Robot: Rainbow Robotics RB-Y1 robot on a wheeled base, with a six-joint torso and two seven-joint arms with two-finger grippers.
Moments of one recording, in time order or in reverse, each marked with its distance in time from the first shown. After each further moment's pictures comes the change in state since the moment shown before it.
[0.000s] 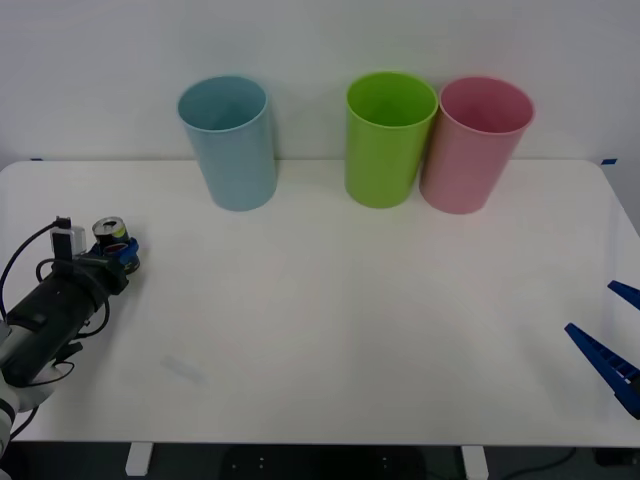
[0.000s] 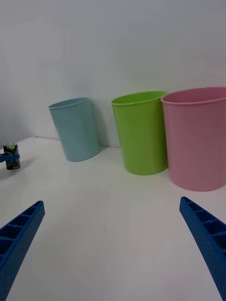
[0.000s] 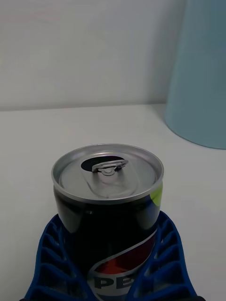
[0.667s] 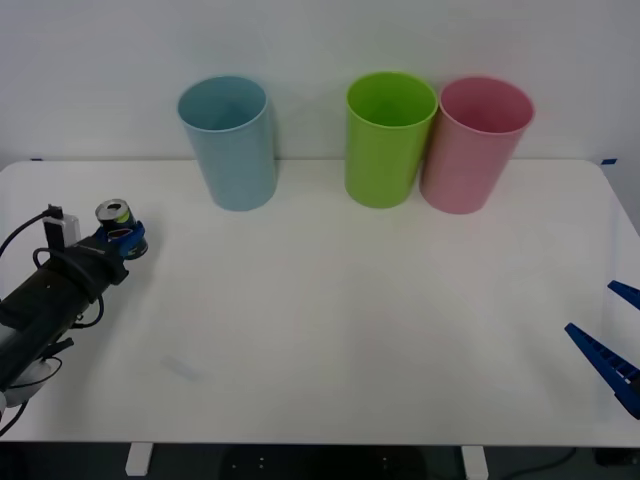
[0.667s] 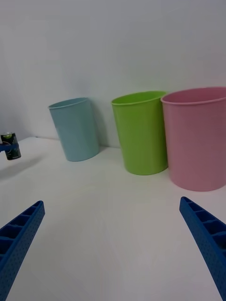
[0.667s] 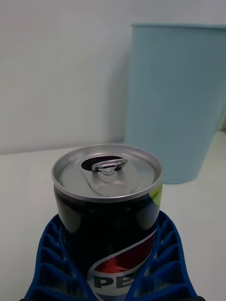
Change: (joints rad) right arm 0.000 0.000 0.000 0.000 0.000 0.000 0.000; left arm 0.038 0.019 -0.011 -0.109 0.045 -0.164 0.014
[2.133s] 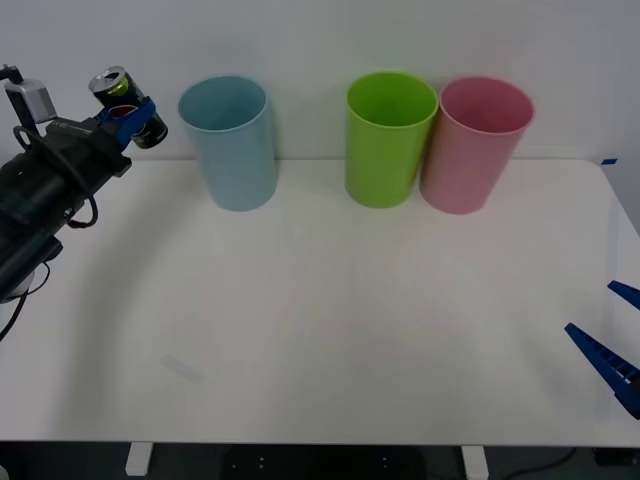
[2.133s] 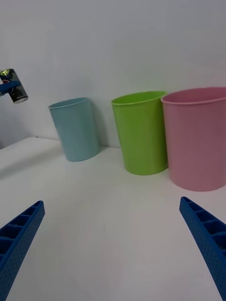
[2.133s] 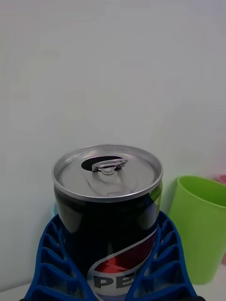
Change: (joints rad) right arm 0.000 0.000 0.000 0.000 0.000 0.000 0.000; left arm -0.069 0.001 -0.015 -0.513 -0.239 0.021 0.645
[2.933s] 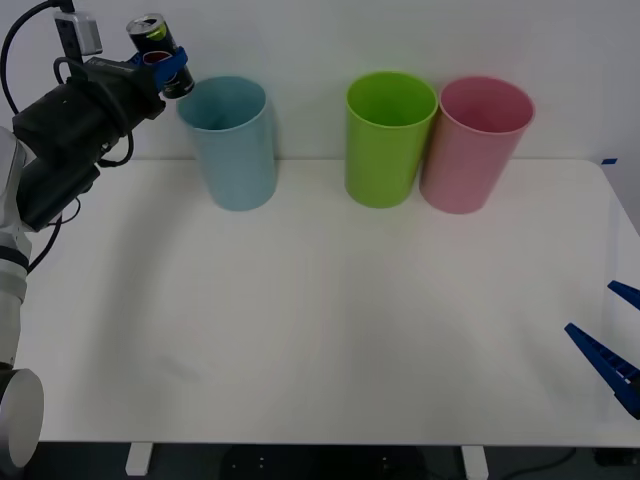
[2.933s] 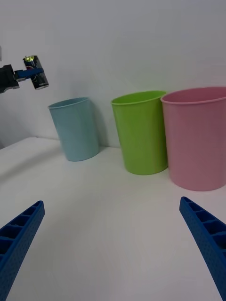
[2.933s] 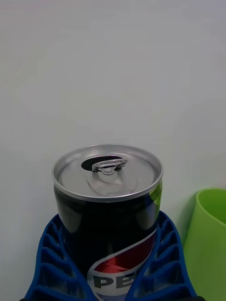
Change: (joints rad) right arm 0.000 0.000 0.000 0.000 0.000 0.000 0.000; left arm -0.295 0.000 -0.053 0.239 -0.205 0.077 0.033
